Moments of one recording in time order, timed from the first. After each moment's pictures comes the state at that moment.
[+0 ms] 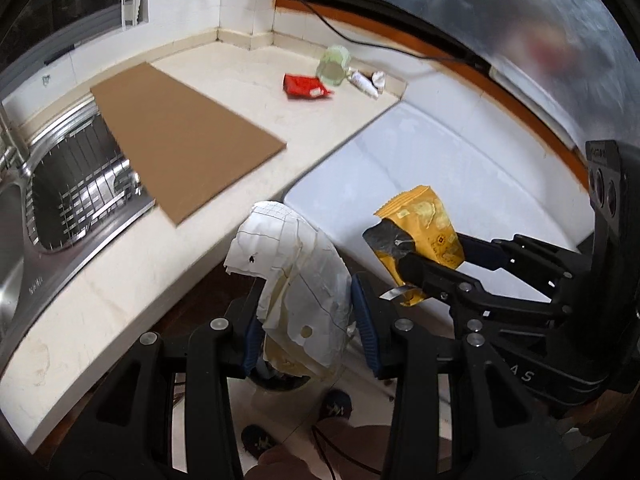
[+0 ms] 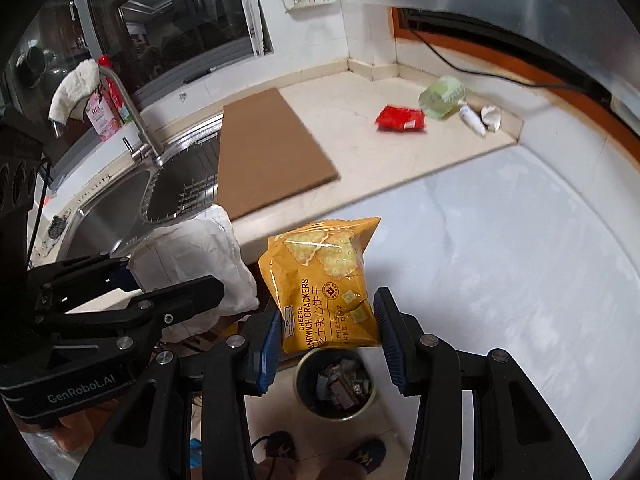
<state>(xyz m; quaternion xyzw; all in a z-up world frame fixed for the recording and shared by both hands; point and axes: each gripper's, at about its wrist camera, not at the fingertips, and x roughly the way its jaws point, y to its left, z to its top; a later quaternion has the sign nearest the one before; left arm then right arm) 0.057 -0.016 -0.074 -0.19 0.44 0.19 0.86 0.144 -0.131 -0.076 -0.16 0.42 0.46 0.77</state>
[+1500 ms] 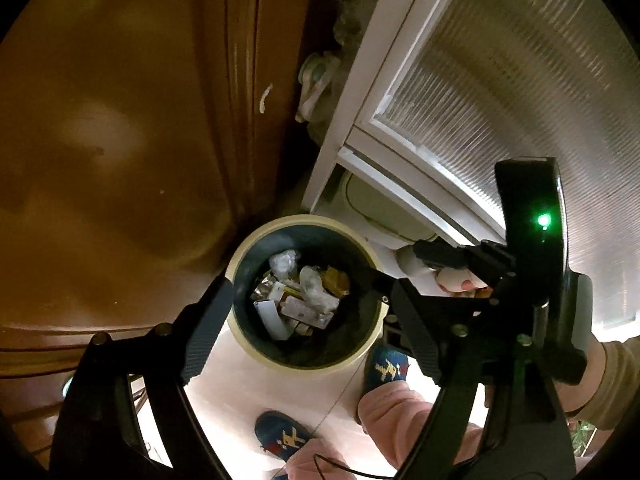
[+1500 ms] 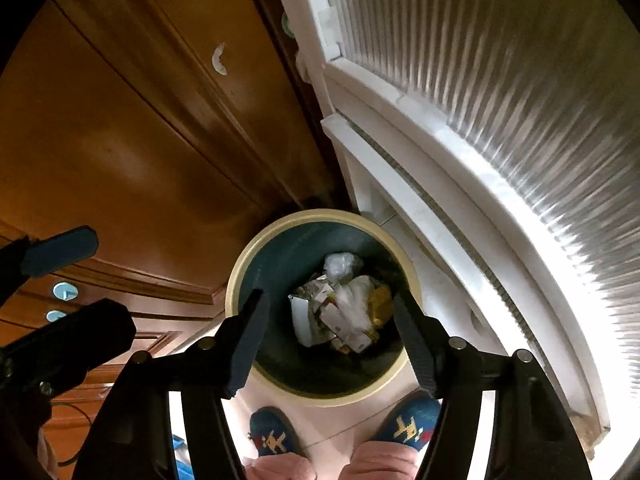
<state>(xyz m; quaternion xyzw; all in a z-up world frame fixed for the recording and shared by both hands) 0.031 0.012 -0.464 -0.20 0.55 0.14 0.80 0.122 -0.095 -0.546 -0.16 0.58 0.35 0.72</state>
